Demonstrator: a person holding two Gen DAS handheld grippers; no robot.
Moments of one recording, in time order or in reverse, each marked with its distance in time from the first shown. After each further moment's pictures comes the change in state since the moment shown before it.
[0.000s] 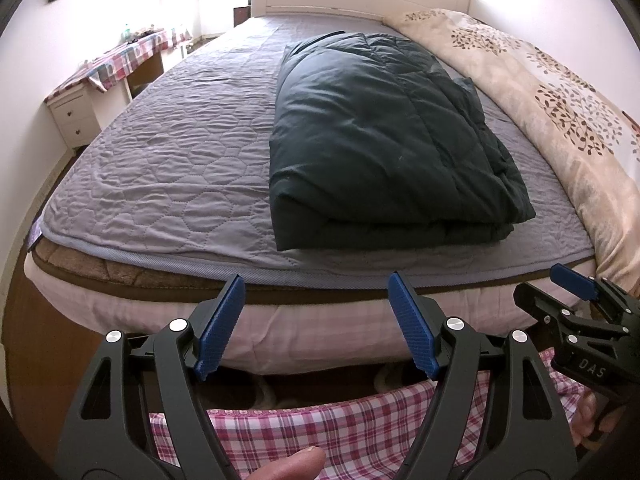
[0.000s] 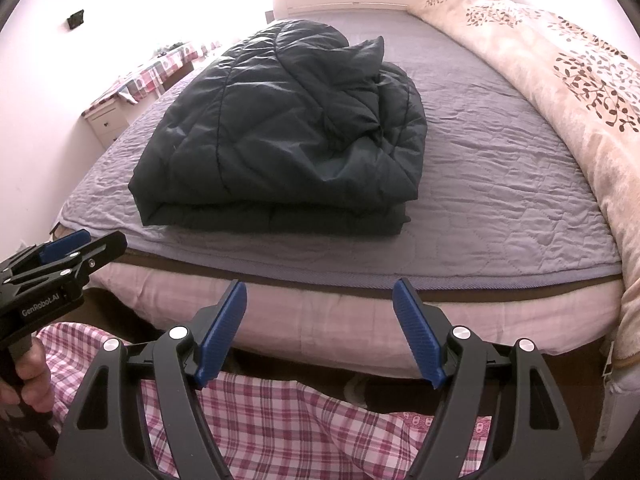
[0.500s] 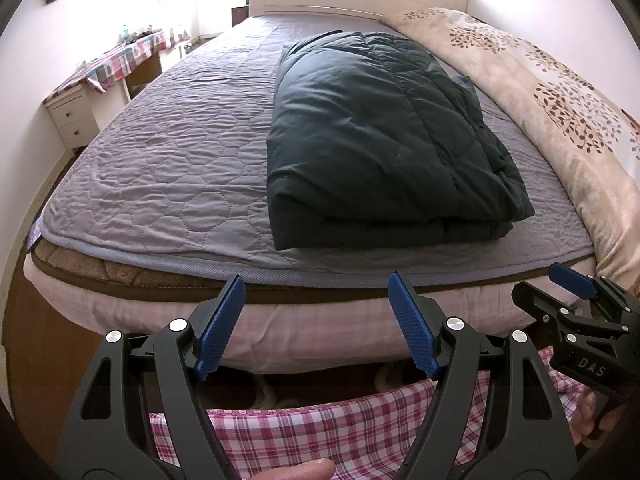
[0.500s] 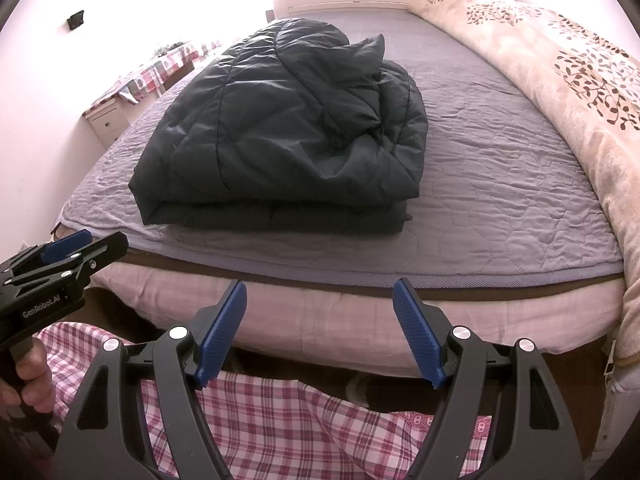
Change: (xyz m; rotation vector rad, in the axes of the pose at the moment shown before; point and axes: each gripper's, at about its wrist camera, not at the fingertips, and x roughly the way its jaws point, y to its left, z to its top) left arm 0.000 -0.001 0.000 0.001 -0.001 0.001; right arm 0.000 0.000 -0.001 0.002 0.002 0.002
